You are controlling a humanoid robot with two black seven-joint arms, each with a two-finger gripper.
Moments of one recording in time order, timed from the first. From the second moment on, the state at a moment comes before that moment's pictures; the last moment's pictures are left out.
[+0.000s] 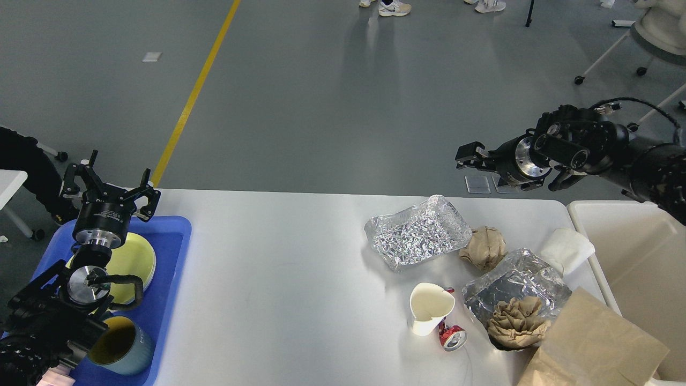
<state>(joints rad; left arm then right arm) -0.61 0.26 -1.01 -0.36 -0.12 -0.57 -0.38 1.47 -0.23 -0.97 0.57 -0.06 0.46 -0.05</state>
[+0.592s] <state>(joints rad) -0.61 0.26 -1.01 -0.36 -0.12 -0.57 -0.38 1.88 -0.27 -1.09 1.05 -0.04 0.83 -0.04</state>
